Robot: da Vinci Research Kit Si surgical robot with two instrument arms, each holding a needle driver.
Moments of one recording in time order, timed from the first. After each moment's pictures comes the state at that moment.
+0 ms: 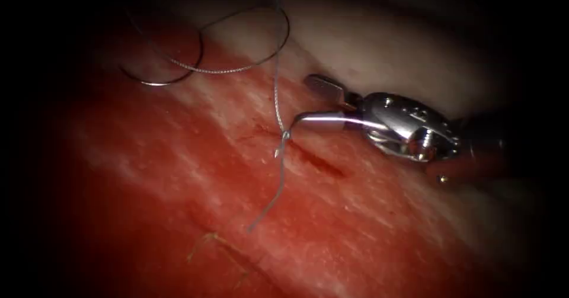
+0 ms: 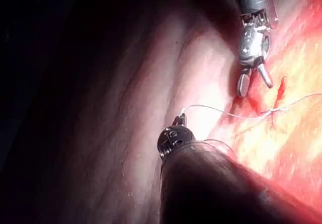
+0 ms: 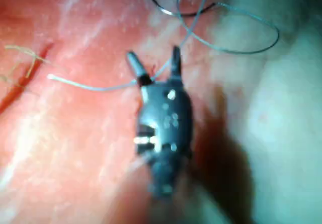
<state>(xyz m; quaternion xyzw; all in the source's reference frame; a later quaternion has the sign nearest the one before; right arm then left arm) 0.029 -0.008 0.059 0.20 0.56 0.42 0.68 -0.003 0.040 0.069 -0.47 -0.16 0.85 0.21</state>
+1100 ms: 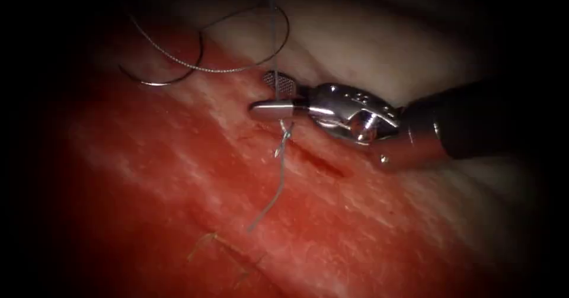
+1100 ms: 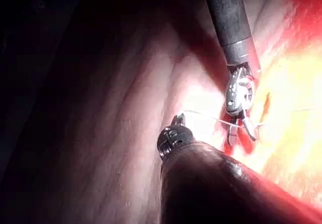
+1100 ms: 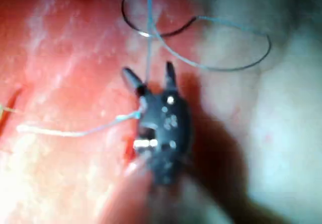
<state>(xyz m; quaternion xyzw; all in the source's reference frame) 0.034 -0.008 0.064 0.23 0.52 0.45 0.69 -0.004 0.038 0.064 -0.47 -0.15 0.85 0.19</state>
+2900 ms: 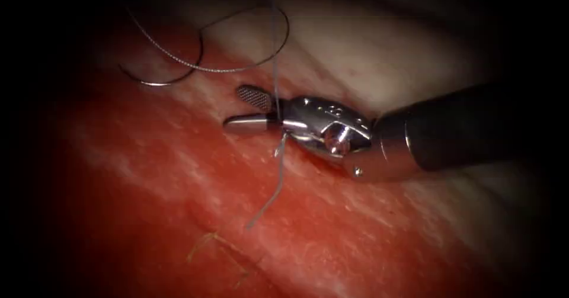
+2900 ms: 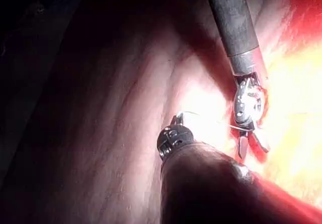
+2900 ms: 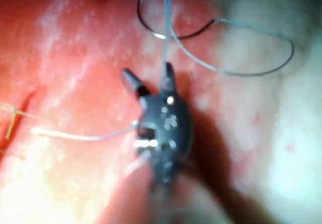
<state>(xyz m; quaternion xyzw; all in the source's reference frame) 0.037 -0.010 0.064 0.25 0.53 0.43 0.69 -0.005 0.038 0.063 -0.47 -0.14 0.85 0.18</state>
